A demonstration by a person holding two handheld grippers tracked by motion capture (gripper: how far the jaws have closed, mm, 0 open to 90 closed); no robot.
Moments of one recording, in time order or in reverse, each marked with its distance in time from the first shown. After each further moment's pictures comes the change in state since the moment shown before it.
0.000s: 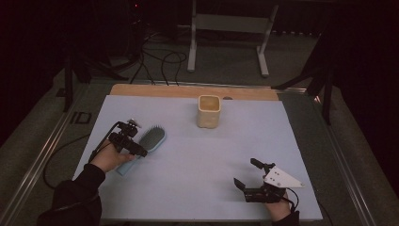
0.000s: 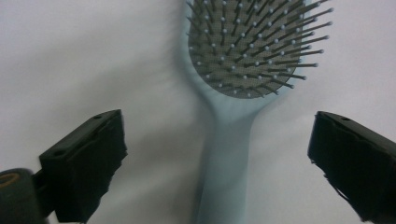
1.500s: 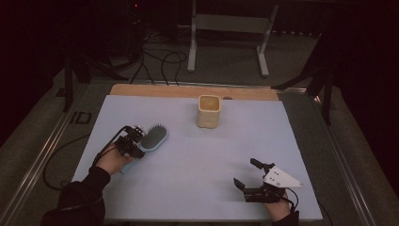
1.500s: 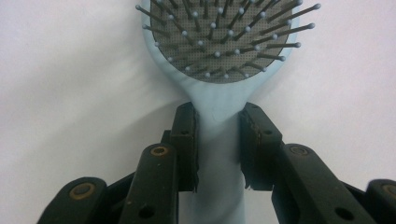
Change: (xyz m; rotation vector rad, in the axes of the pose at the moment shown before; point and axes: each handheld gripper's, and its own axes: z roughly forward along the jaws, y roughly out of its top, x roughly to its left) left arm -0.012 -0.005 0.013 -0.021 -0.004 0.153; right arm 0.000 -0.001 0.000 0.004 0.001 0.003
